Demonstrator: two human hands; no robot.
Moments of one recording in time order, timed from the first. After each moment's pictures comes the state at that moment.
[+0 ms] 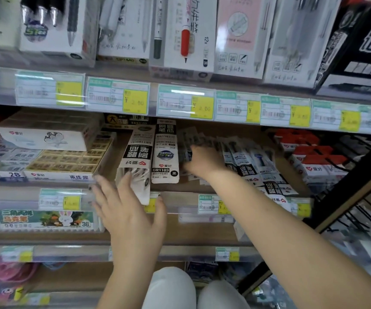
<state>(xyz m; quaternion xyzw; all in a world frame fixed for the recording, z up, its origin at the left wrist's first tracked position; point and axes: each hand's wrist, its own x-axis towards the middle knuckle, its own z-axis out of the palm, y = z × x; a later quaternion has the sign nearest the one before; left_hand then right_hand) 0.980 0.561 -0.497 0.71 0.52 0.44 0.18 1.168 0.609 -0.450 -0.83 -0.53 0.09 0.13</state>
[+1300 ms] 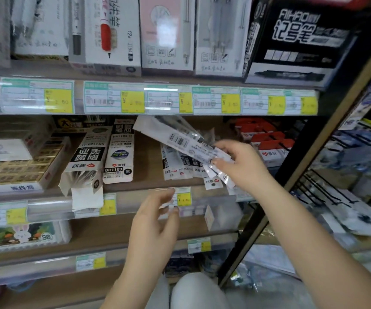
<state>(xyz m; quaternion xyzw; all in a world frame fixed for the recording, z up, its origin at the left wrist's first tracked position) 1.035 0.500 -0.488 0.74 0.32 0.39 0.44 1.230 0.457 -0.411 -0.75 -0.50 0.09 0.42</state>
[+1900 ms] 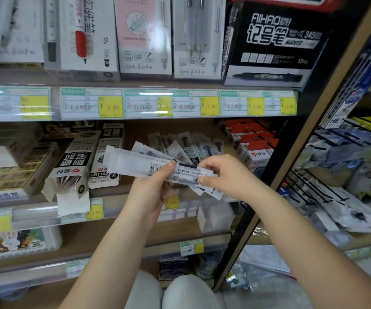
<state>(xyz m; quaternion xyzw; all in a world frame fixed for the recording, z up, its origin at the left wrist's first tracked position) 1.094 0.537 -0.447 0.41 0.30 0.35 0.79 1.238 0.447 -0.417 -0.75 -0.56 0.16 0.31</state>
